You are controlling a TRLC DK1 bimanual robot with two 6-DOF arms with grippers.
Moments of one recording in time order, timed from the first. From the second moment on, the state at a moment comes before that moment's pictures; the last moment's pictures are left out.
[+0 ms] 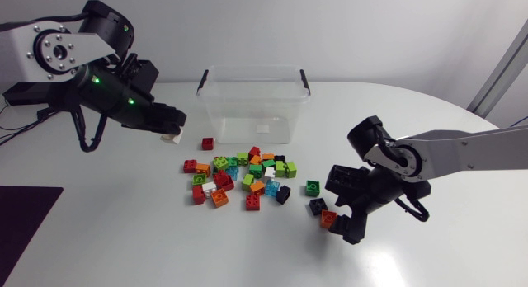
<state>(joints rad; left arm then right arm) -0.24 1.54 1.25 -0.73 0.09 0.02 0.34 1.64 0.77 -0.49 -0.18 -0.76</state>
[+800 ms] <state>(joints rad) -0.31 1.71 1.53 -0.58 0.10 -0.01 0.34 1.54 0.81 -0.59 -0.20 -0.79</state>
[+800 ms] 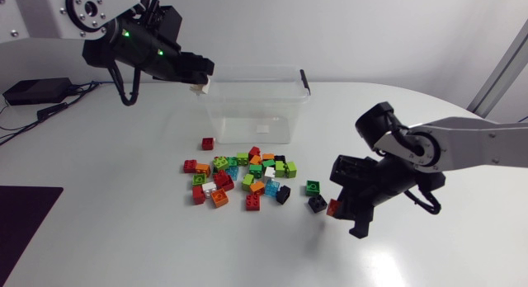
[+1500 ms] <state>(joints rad) -0.31 1.98 1.72 -0.33 0.10 -0.03 0.38 1.47 1.09 -0.62 -0.25 -0.58</state>
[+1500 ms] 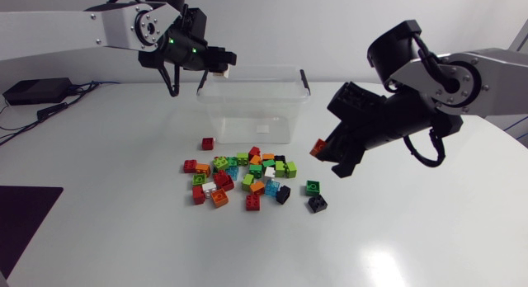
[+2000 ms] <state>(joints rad) -0.30 1.92 1.67 -0.34 0.09 0.01 0.40 1.59 1.28 -0.45 -0.25 -0.45</state>
